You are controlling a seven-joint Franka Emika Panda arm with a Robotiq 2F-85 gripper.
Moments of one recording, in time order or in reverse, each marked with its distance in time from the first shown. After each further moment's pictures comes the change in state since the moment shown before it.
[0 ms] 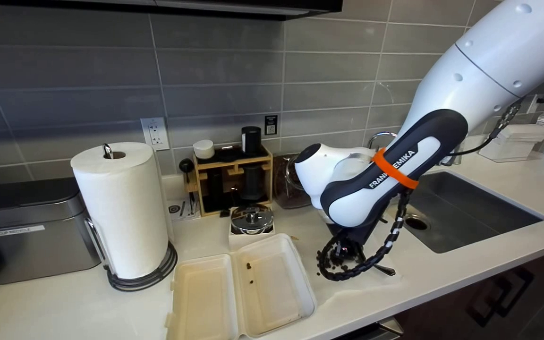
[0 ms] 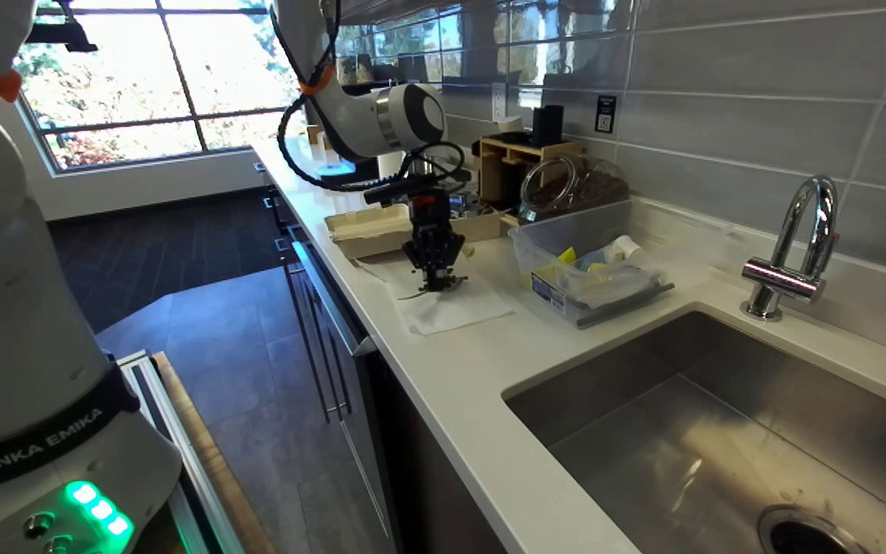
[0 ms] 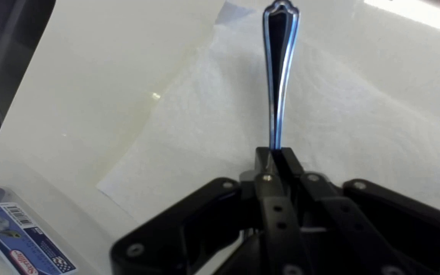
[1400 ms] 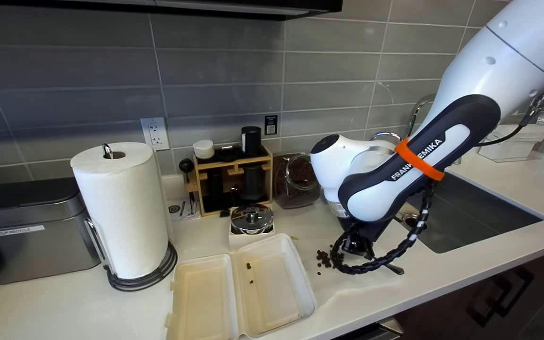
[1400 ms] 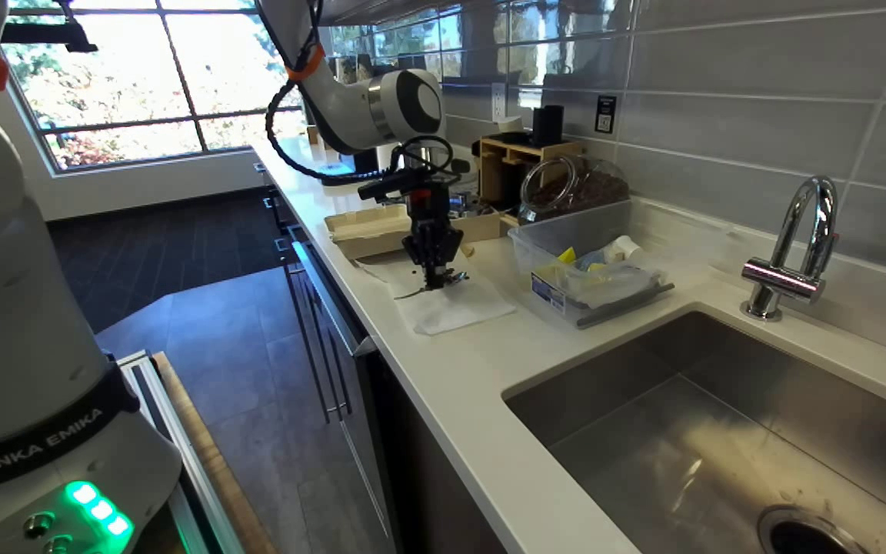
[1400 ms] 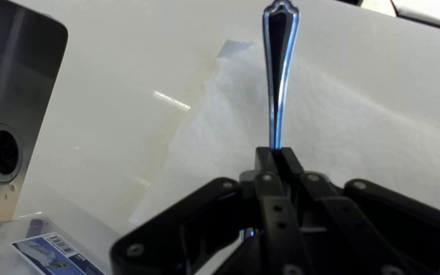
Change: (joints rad) arm -0.010 -0.102 -0.022 -0.115 0.000 0.066 0.069
